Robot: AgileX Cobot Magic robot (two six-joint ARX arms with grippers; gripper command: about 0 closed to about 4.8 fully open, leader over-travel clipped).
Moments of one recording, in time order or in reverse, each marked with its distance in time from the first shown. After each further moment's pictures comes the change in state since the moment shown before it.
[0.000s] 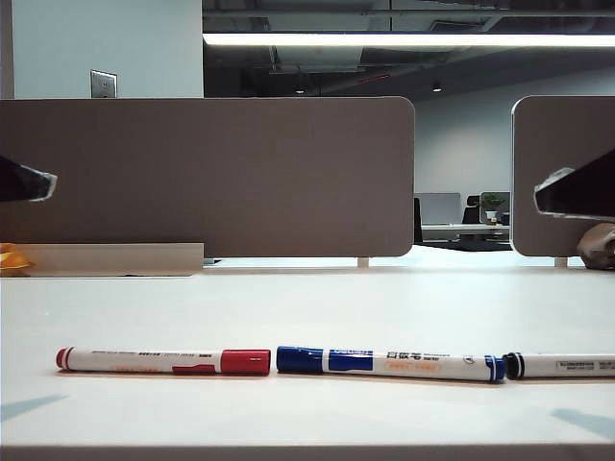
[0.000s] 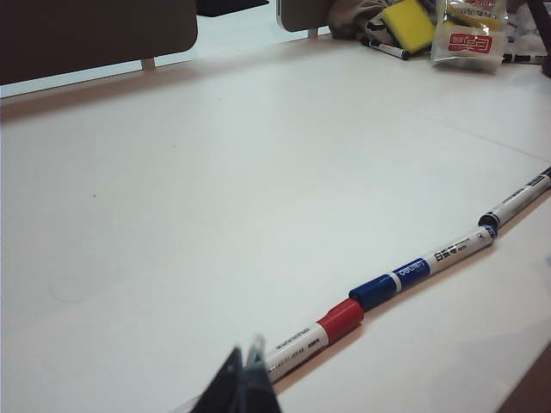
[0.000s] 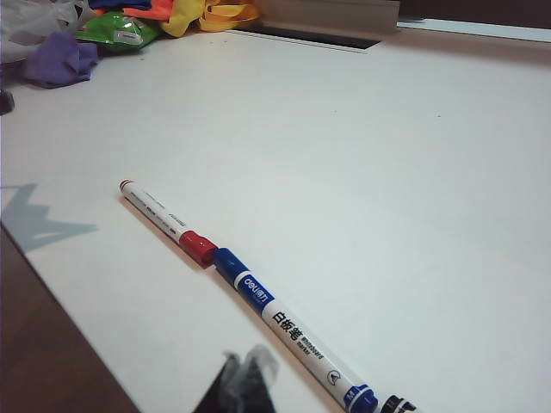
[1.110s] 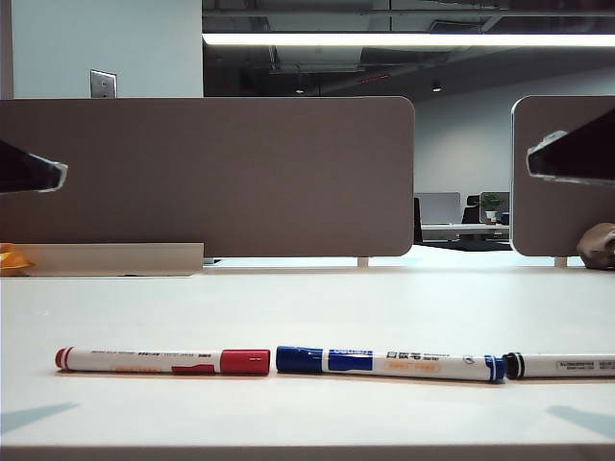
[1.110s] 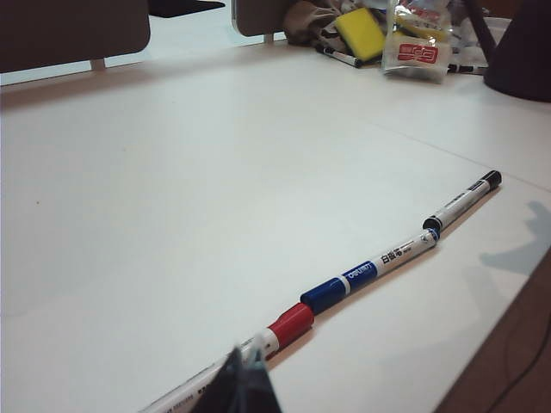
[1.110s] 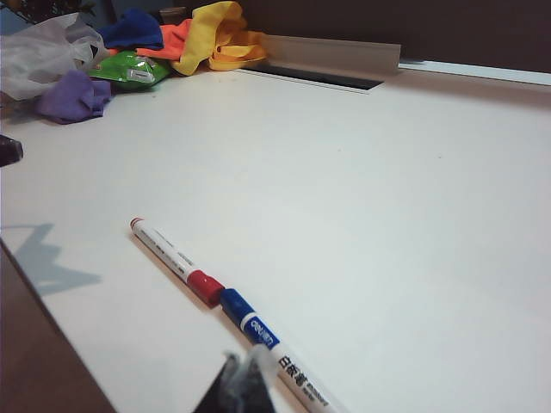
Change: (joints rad) left arm 0.000 0.002 0.007 0.000 0.095 -0.032; right arm 0.000 0.000 0.000 0.080 -0.007 0.000
